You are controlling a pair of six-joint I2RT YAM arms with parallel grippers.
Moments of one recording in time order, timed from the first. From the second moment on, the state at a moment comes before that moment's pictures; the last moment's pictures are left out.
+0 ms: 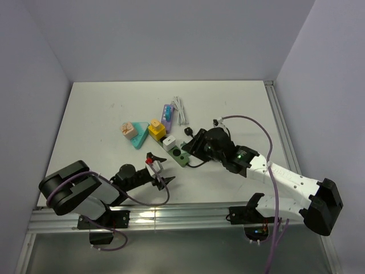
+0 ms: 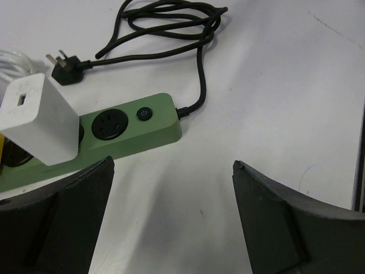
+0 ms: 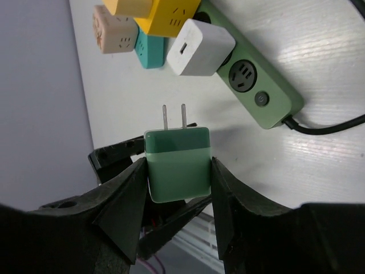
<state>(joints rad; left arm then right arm) -0.81 1.47 0.05 1.30 0.29 0.11 0.82 1.08 0.78 -0.31 0.13 1.15</state>
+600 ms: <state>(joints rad) -0.98 1.40 0.05 1.31 0.18 0.56 0.82 1.08 0.77 -0.26 0.00 1.24</state>
